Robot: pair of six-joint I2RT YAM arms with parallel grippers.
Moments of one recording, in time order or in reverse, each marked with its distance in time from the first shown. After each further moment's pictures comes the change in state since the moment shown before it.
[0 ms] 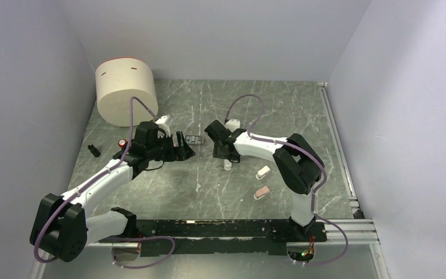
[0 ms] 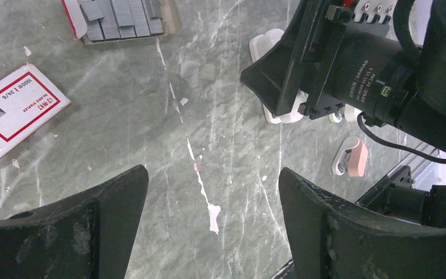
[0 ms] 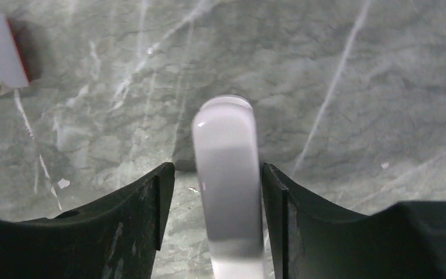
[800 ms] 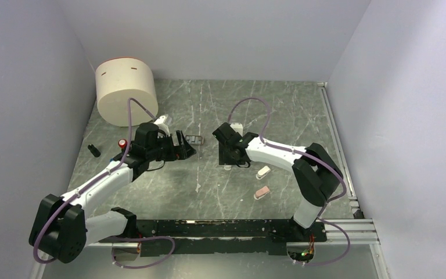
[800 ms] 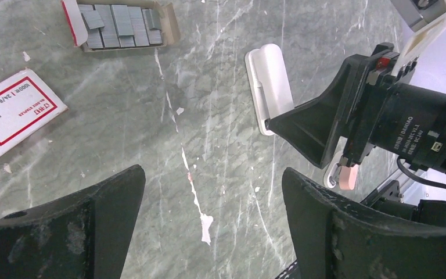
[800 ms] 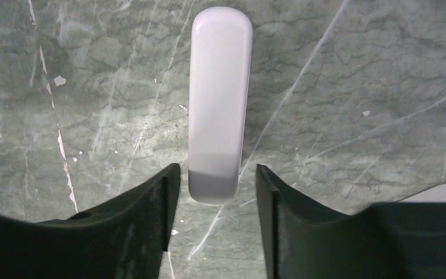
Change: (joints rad) left arm -0.009 -0.011 -0.028 0.056 -0.035 -0.055; right arm 0.005 -0.188 -0.116 -0.031 -0.137 -0.151
